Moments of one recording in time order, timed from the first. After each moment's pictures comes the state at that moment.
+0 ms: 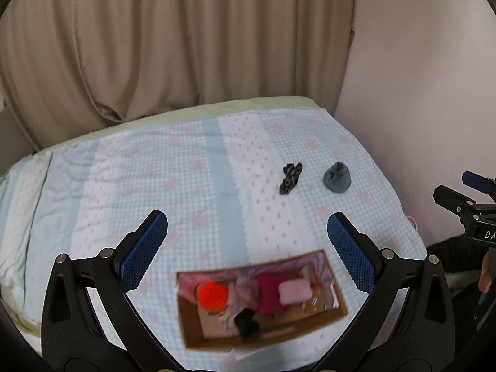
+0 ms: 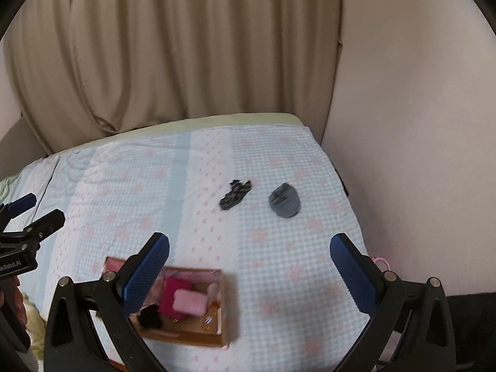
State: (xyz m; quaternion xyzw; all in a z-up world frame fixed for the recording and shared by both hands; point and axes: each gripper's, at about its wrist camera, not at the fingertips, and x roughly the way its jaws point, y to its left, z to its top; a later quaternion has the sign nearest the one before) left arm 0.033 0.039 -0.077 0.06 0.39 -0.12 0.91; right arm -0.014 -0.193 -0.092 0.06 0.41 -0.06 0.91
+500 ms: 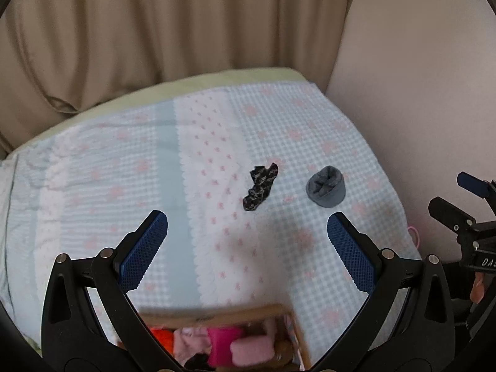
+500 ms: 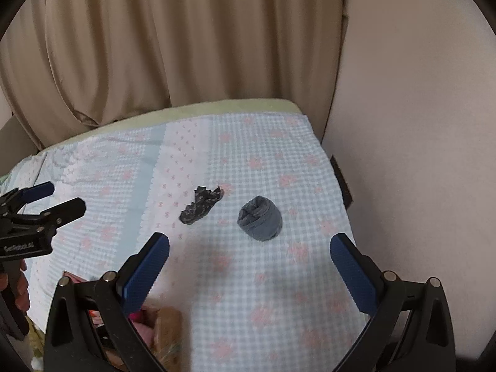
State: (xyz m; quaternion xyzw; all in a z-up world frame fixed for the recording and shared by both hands) left arm 0.182 -0.104 -0.157 0.06 0.46 -0.14 0.88; right arm 0.105 -0.301 -0.172 0.06 0.44 -0.03 0.90
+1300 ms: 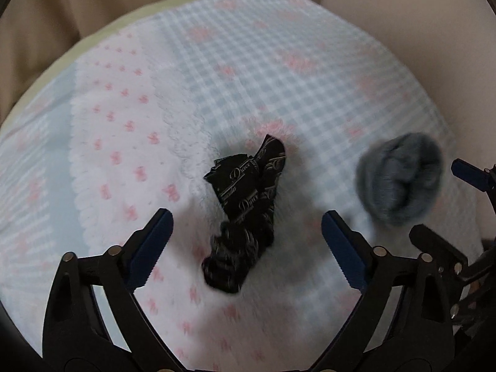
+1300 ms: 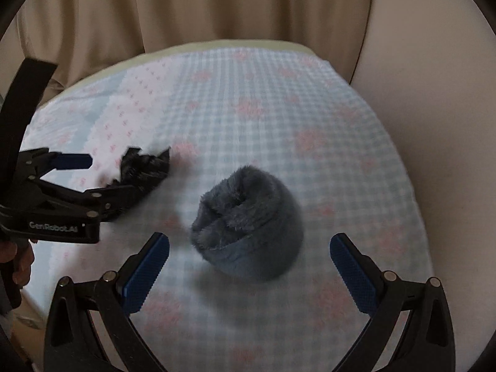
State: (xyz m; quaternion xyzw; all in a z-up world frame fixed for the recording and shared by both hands) left arm 0.351 -0.196 -0.410 0.13 0.55 -0.21 0.80; right arm 0.237 -0.317 -0.394 0.04 0.49 -0.03 0.87
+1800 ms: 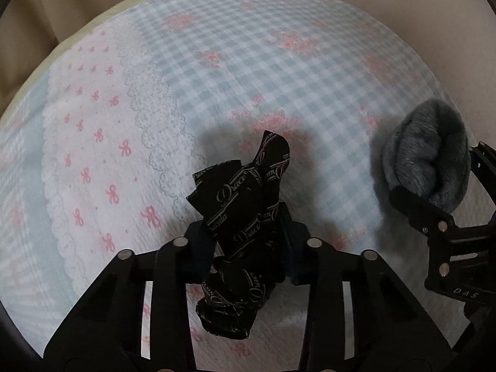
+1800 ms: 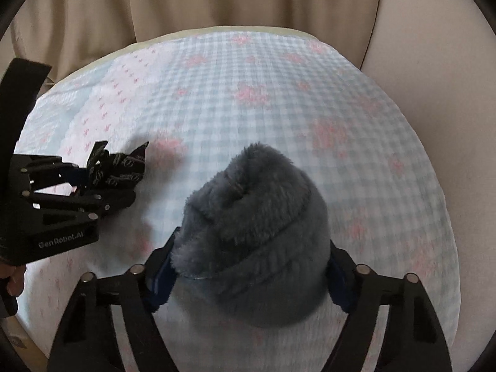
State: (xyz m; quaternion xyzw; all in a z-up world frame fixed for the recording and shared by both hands) left arm 0.374 -0.209 -0.456 0.16 0.55 -0.24 0.78; right arm 0.274 -0.315 -0.428 0.04 0.50 -0.03 0.87
